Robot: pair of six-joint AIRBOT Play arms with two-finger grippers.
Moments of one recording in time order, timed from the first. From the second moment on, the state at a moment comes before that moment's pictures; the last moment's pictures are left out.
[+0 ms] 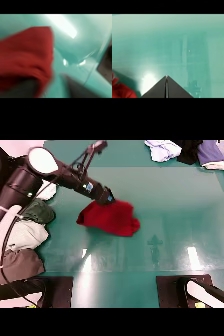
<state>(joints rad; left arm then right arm) -0.46 -1.40 1.56 0.92 -1.23 -1.27 -0.31 -1.11 1.80 -1.25 1.51 1.58</state>
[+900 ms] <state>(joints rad) -0.20 -1.55 1.41 0.88 -1.19 -0.99 -0.31 -1.00 1.47 -1.25 1.43 1.56</state>
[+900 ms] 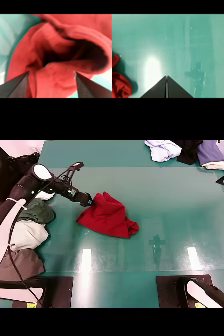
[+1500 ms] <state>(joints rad) -0.20 -1.62 1.45 0.70 -1.20 -0.76 -0.18 -0.96 1.20 -1.13 1.32 1.54</state>
